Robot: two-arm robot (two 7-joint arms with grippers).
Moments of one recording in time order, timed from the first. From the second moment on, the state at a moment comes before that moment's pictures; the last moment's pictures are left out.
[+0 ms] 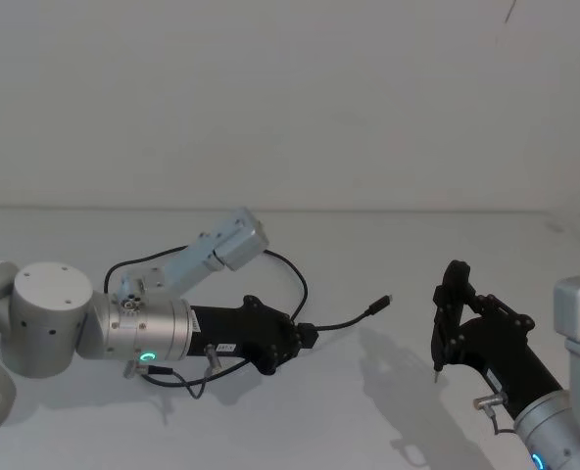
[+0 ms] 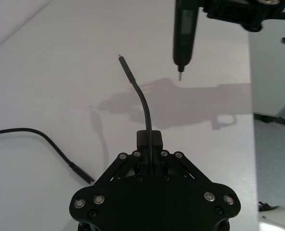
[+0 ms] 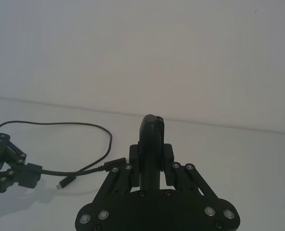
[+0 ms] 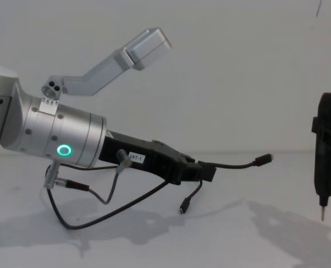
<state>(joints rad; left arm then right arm) -0.74 0.40 0.75 -1.24 -0.43 0.25 -0.84 -0.01 0.34 -0.23 -1.77 0.29 0.03 0.07</state>
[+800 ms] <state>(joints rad) -0.72 0.44 0.76 -1.30 -0.49 0.30 -0.89 0.05 0.26 -0.23 -1.78 0.31 0.00 0.07</state>
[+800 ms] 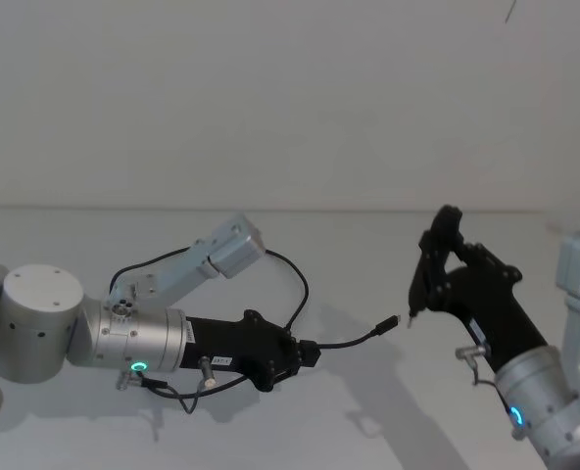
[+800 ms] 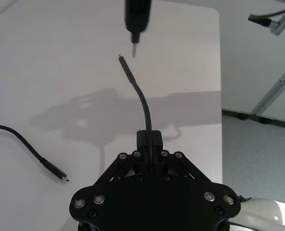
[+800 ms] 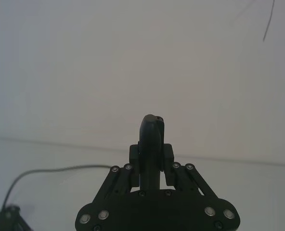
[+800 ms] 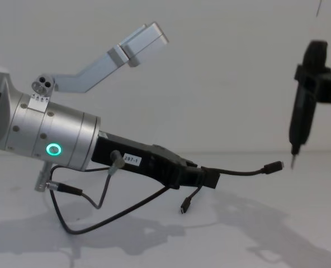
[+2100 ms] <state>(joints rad) -0.72 0.44 0.76 -1.31 -0.50 0.31 -0.90 0.11 0.20 -0.24 -1.72 0.27 -0.02 0.09</state>
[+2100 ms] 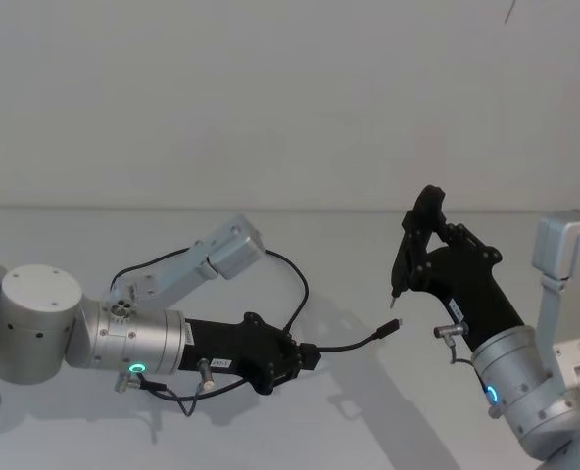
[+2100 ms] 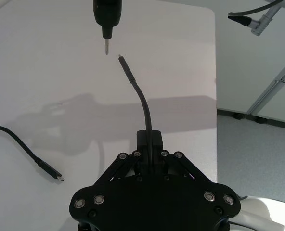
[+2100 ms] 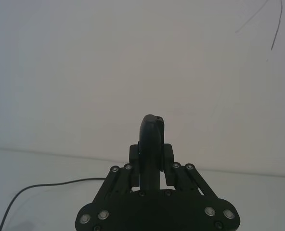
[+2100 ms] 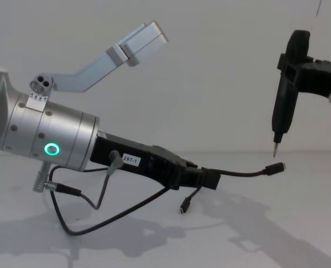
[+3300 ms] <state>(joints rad) -0.72 0.44 0.76 -1.31 -0.49 0.31 -0.90 0.08 0.21 -0.21 -1.76 0.26 0.03 0.14</state>
